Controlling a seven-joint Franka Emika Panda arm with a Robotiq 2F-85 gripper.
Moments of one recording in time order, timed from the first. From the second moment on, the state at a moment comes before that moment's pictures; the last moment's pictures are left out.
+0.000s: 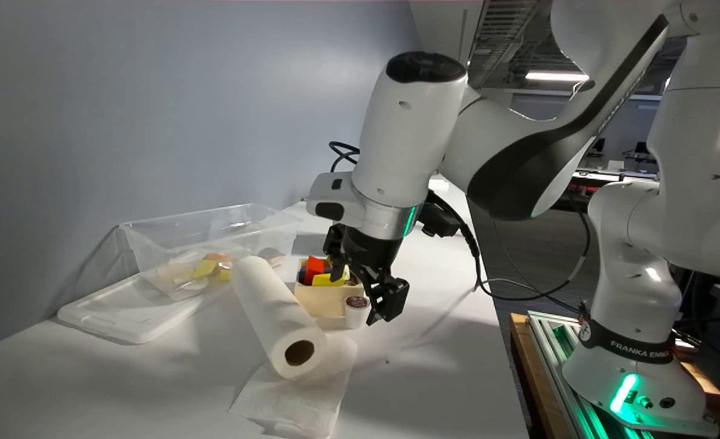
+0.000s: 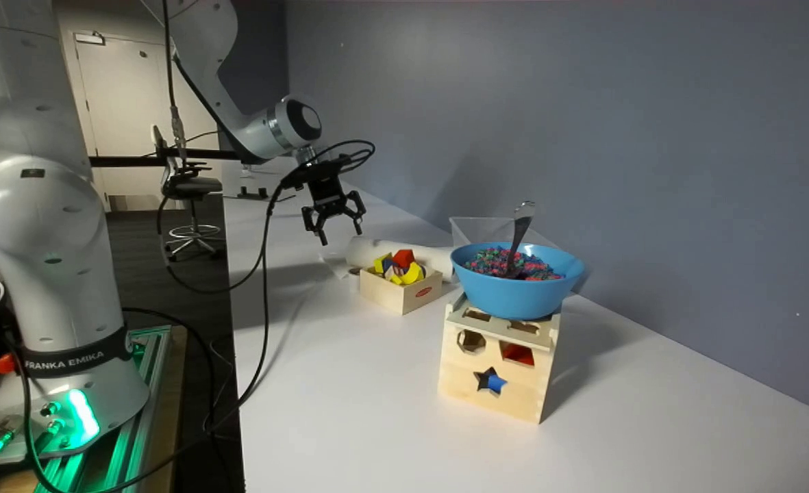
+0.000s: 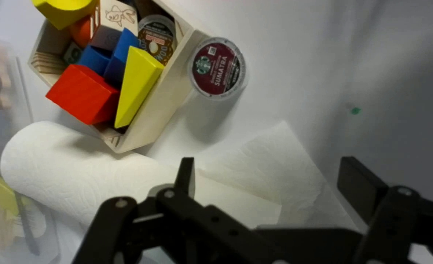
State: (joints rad) arm 0.26 -0.05 0.28 -2.37 -0.58 2.29 -0.07
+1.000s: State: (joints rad) arm 0.28 0.10 0.27 -2.28 -0.84 2.37 0.28
